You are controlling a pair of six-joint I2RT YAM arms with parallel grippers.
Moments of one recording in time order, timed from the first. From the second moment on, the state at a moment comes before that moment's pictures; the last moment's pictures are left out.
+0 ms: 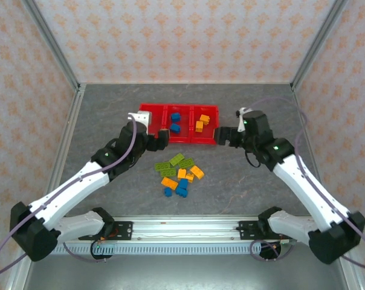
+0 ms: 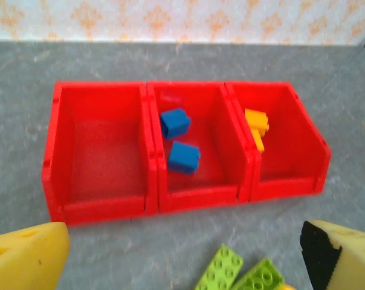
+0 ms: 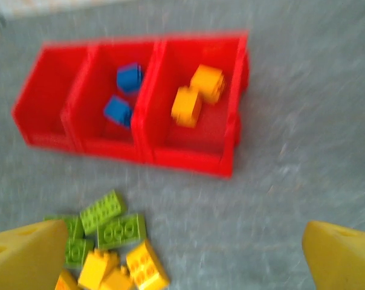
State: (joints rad) left arm -0.60 1.06 0.90 -0.39 -0.29 -0.41; right arm 0.45 1.10 1.03 -0.67 -0.04 0.39
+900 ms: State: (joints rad) left arm -0.60 0.53 0.69 -0.61 -0.20 -0.56; right arm 0.78 1.30 0.76 -0.49 -0.04 -0.15
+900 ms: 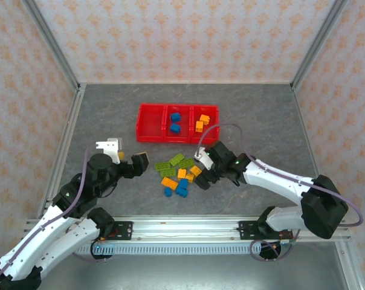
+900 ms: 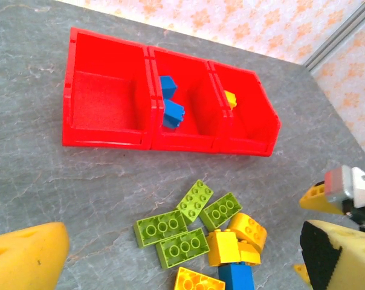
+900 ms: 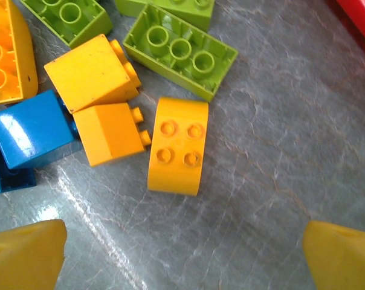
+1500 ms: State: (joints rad) left arm -0.60 0.62 0.67 -0.60 -0.16 -0.55; right arm 0.78 1.46 0.70 -0.36 -0.05 -0.27
